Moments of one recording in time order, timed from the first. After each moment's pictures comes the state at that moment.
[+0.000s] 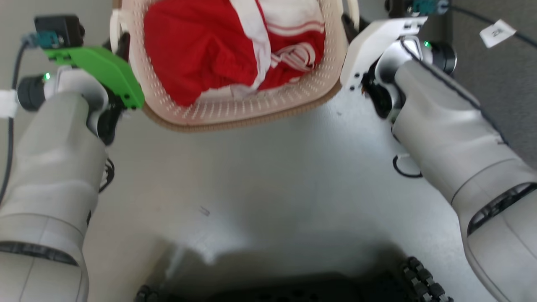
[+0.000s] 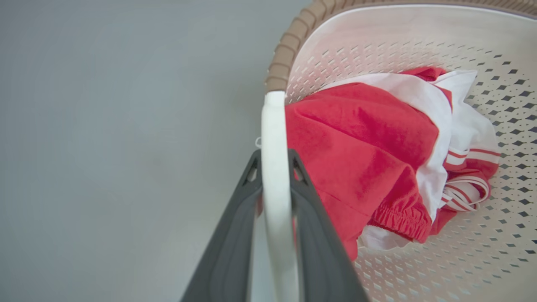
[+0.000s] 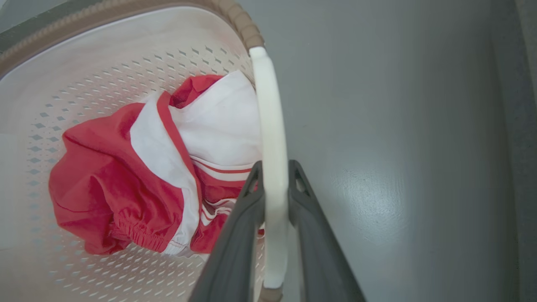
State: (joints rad) left arm -1.08 0.11 -0.52 1.14 -0.71 -0.13 -0.09; right arm -1.13 -0.03 0.83 1.14 0.86 -0.07 -0.11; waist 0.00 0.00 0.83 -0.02
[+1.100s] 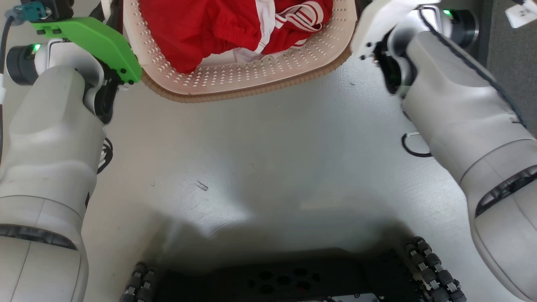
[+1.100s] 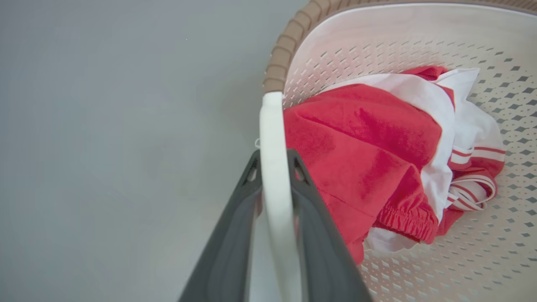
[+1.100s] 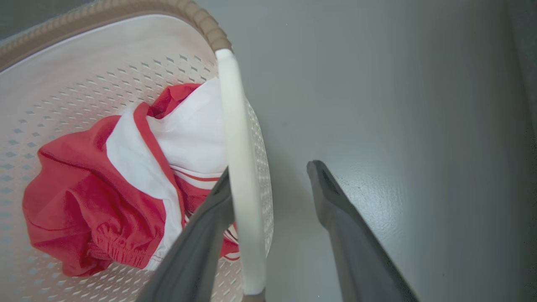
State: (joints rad) left arm -1.17 0.09 -0.52 1.18 -0.70 -0.14 -0.17; right arm -1.22 -0.03 0.82 1.19 0.84 -0.09 -0.20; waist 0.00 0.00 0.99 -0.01
